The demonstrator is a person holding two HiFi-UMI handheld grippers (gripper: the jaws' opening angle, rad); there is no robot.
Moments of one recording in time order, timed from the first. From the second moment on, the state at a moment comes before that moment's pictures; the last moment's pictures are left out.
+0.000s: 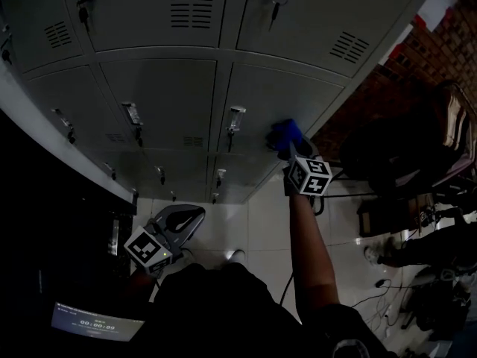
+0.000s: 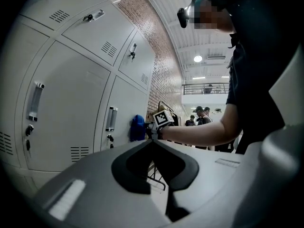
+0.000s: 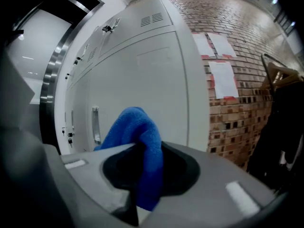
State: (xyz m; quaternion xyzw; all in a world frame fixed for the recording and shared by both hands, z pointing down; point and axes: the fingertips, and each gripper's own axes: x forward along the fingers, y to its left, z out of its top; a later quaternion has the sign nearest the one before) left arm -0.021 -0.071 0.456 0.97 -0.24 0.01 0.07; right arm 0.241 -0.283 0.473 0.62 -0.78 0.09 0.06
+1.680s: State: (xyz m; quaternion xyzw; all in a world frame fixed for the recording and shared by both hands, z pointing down) left arm -0.054 -0.073 0.469 0.96 -0.27 0.02 0.08; right arm 0.133 -0.293 0.530 0.55 -0.82 0.10 0.08
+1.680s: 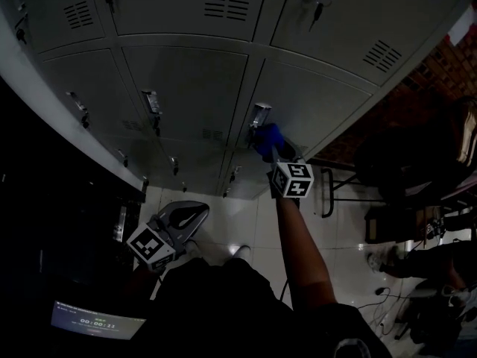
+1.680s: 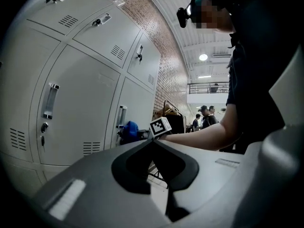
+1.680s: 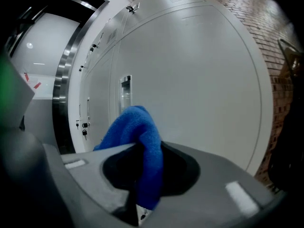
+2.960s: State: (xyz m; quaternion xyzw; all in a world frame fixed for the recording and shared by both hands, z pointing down) left arm -0.032 -0.076 0.468 0.96 -0.26 0.02 0.08; right arm 0.080 -0.237 0.566 0.50 -0.85 0.13 0.08
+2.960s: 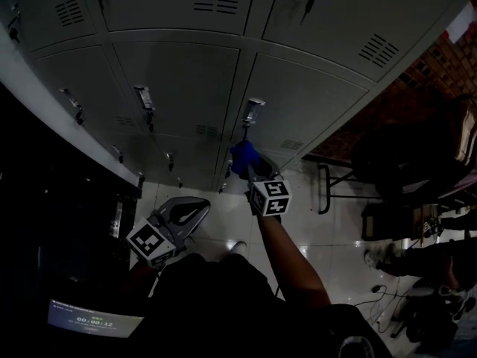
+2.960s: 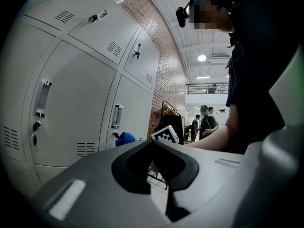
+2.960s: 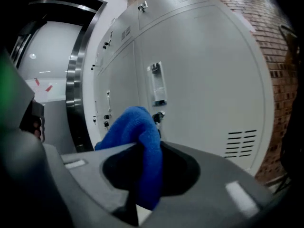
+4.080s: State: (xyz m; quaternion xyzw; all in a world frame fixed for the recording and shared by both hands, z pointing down) left arm -0.029 -0.070 0.467 0.96 -0.26 0.04 0.08; right arm 0.251 -0.281 0.620 0.64 -0.74 0.14 0.16
